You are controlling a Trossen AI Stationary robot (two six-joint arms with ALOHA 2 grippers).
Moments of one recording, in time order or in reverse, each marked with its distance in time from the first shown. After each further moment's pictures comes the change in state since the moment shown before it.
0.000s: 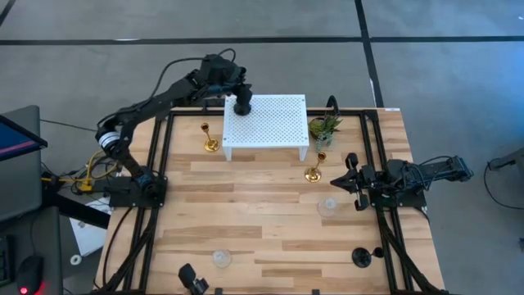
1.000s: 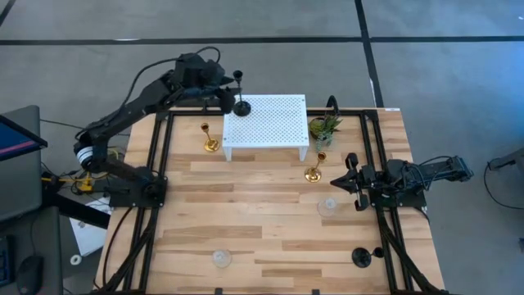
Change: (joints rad) left arm -0.043 -0.241 0.000 -0.194 0.059 0.050; right arm 0.000 0.000 0.000 -0.001 -0.003 0.000
